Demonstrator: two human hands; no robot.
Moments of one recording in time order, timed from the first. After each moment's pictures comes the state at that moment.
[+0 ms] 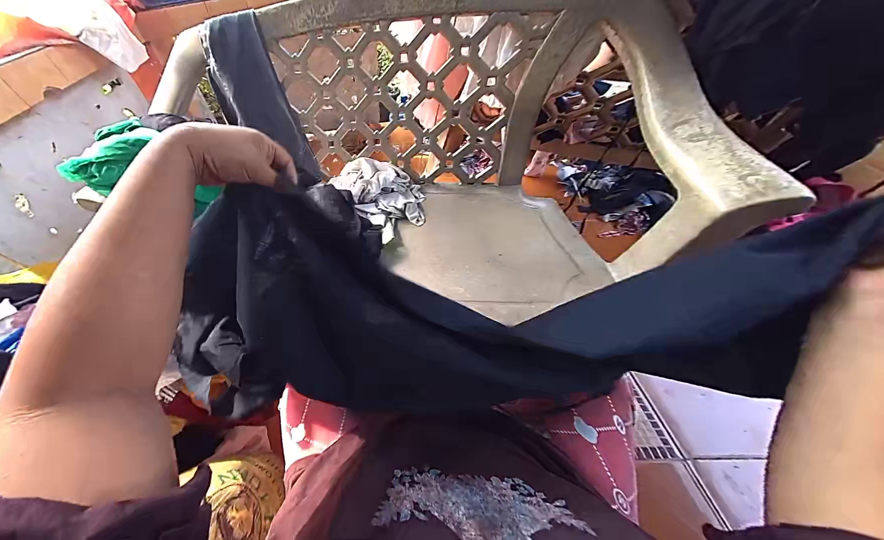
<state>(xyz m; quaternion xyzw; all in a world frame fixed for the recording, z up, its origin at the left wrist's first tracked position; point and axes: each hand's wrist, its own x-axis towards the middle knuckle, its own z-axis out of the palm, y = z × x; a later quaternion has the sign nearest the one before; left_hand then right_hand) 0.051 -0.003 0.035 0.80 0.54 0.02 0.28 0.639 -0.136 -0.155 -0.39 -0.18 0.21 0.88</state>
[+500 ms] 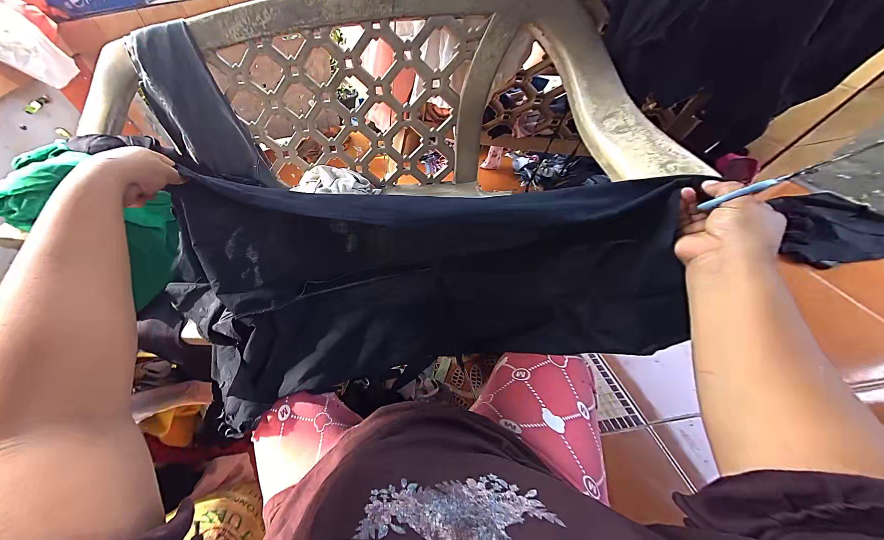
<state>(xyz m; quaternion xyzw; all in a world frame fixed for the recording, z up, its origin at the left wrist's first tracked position) 0.020 0.054 0.016 0.61 0.77 0.05 0.17 0.611 -0.102 -0.148 -0.52 -0.07 0.22 0.82</state>
